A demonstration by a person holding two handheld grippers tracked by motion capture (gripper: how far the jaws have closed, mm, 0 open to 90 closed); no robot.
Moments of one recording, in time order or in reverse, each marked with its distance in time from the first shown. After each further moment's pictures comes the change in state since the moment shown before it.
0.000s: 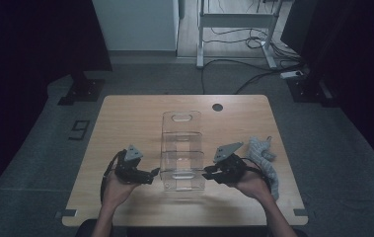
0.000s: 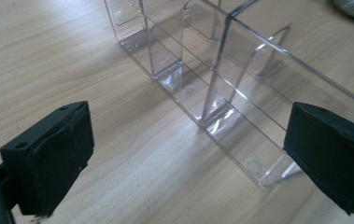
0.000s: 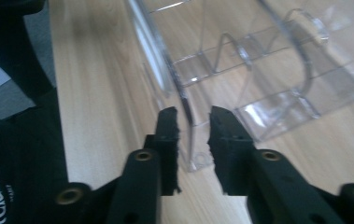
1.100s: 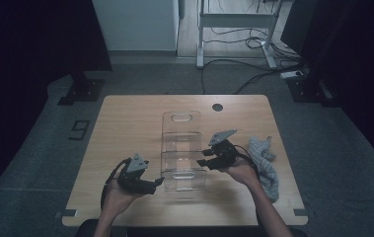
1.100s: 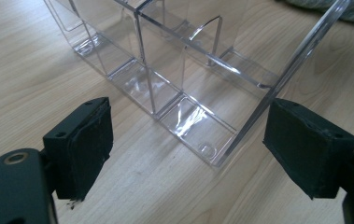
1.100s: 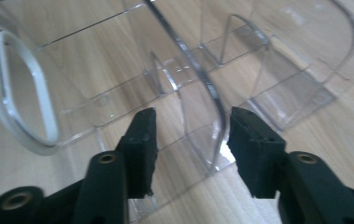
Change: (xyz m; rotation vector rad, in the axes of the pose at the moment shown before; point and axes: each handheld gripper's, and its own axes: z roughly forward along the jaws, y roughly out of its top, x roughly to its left) left arm -0.028 -0.005 -0.010 -0.002 -0.088 0.085; right arm -0.049 0.005 0.041 -0.038 -0.044 0.101
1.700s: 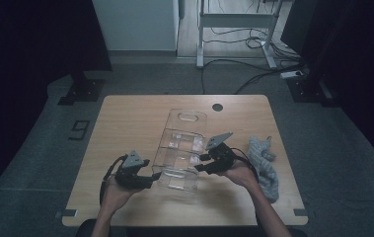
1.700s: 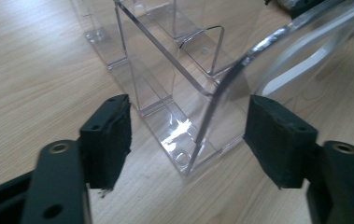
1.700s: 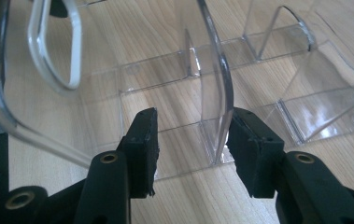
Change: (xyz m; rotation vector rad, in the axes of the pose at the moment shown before) left arm 0.018 -0.003 0.001 -0.021 -0.027 -0.030; right arm 0.009 -0.001 0.006 0.029 0.053 -0.030
